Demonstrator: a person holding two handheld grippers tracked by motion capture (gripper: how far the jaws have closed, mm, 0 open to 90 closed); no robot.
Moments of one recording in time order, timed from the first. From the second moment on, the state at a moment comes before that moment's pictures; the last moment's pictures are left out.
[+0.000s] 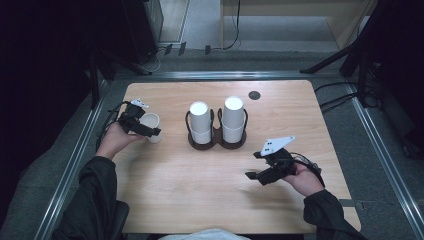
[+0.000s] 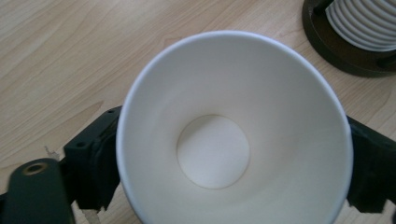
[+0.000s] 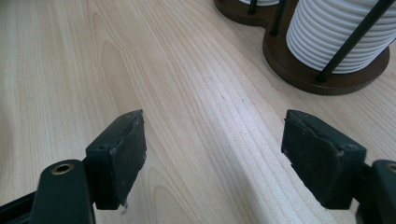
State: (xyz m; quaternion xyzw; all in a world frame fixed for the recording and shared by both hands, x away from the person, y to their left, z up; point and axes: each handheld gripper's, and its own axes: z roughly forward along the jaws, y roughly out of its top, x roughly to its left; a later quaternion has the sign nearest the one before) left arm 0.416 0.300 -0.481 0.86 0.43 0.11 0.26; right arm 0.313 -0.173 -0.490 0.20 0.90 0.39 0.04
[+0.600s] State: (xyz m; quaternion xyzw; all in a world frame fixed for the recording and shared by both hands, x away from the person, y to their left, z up) left arm 0.411 0.310 -0.461 0.83 0.45 0.08 0.33; right arm 0.312 -0.174 -0.489 0.20 0.90 0.39 0.04
